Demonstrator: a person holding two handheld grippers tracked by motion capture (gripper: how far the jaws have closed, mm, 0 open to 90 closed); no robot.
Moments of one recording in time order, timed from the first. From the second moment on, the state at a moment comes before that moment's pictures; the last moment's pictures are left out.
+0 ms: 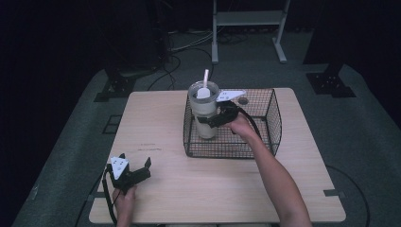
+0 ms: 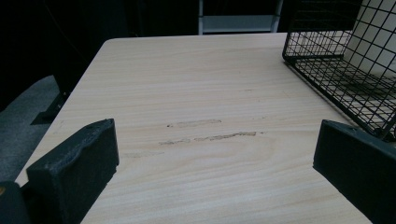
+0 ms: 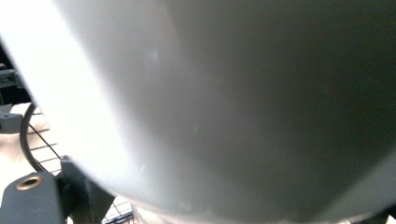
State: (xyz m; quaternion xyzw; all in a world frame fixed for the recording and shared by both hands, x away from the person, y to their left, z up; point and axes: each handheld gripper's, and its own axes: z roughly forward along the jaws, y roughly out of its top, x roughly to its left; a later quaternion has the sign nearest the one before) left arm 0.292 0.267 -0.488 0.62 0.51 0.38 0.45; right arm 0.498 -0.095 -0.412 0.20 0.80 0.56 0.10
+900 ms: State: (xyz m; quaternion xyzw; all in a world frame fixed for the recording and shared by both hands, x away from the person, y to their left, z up) left arm 0.292 0.266 -0.488 0.62 0.51 0.38 0.45; right arm 0.507 -0.099 -0.431 0.19 0.82 0.54 0.10
